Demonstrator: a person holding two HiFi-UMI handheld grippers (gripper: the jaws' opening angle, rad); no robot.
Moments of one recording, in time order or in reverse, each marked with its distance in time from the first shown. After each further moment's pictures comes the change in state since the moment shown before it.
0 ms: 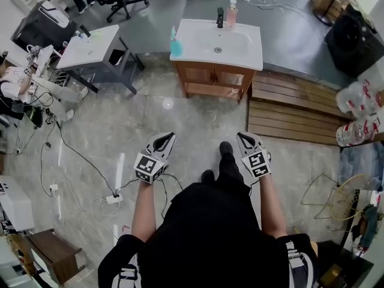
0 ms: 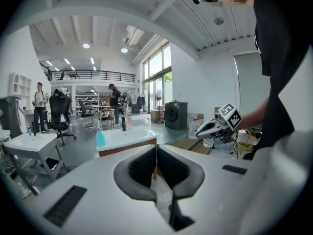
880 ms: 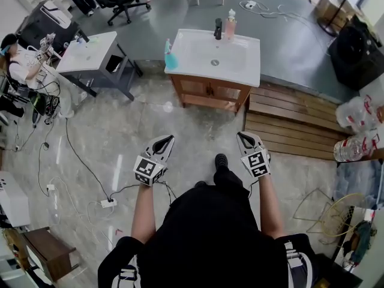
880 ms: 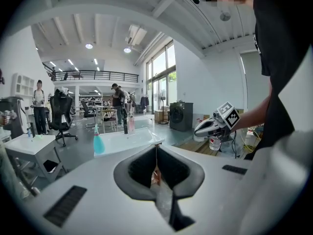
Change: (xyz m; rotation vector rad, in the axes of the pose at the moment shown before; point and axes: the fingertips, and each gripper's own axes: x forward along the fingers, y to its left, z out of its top) left arm 0.104 0.028 0.042 -0.011 -0.003 0.043; right arm 0.047 -0.127 0.020 -0.024 -0.009 0.004
